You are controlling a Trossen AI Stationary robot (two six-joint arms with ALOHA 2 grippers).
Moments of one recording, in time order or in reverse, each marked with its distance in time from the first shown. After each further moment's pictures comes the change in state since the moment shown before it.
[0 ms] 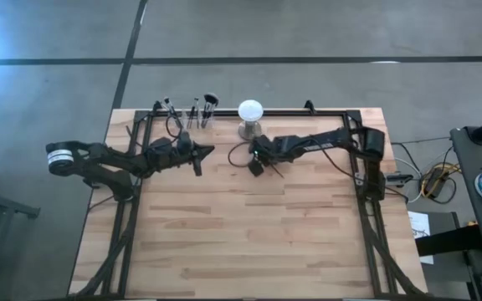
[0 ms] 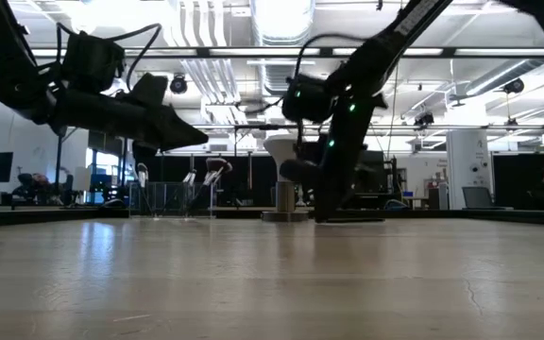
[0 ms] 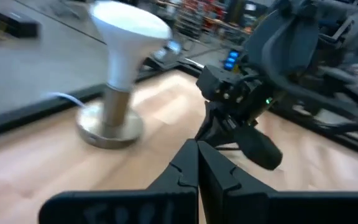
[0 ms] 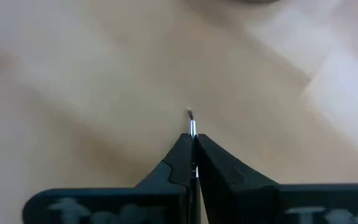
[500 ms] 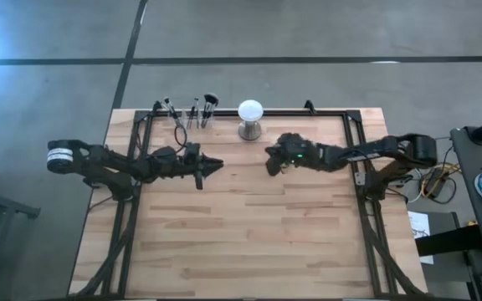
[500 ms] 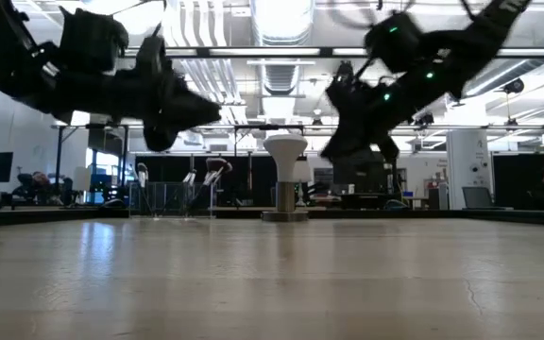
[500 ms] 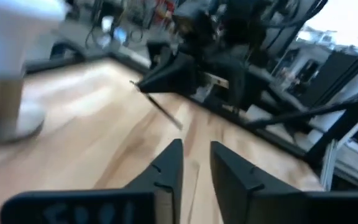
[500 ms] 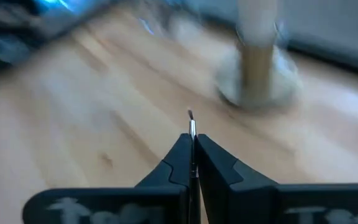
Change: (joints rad) left arm -0.198 0.002 0.056 -0.008 0.031 -0.146; right arm 0.056 -0.470 -0.553 0.736 0.006 -0.111
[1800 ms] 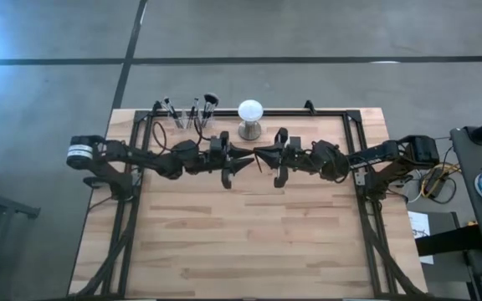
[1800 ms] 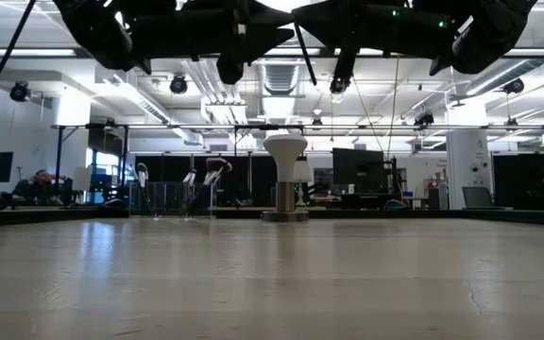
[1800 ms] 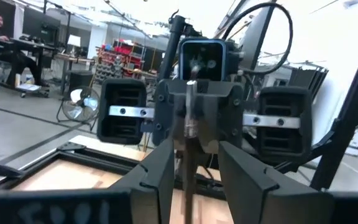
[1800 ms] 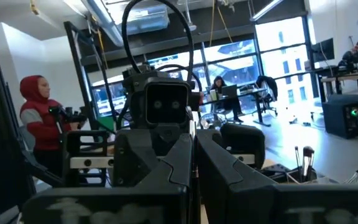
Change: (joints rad) left arm -0.116 0.206 0.476 -0.012 -0.048 0.205; right arm 0.118 -0.012 -0.018 0.830 -0.239 -0.256
